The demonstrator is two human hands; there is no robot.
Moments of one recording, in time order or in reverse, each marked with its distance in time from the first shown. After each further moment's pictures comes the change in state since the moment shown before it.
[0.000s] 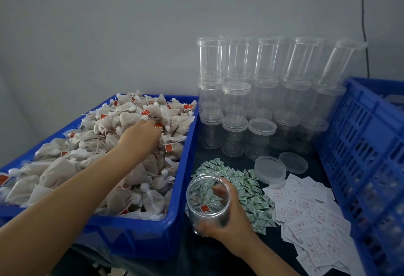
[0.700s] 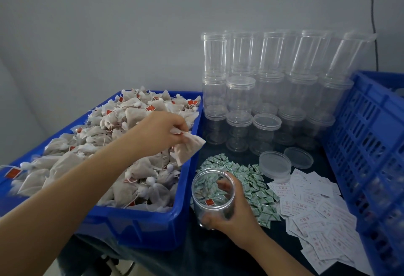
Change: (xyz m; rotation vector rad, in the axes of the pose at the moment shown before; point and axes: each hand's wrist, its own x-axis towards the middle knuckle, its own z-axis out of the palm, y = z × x) left_hand -0.027 0.012 -0.068 -0.826 -0.013 0.095; right_hand 0.000 -0.001 0.000 -0.002 0.017 0.000
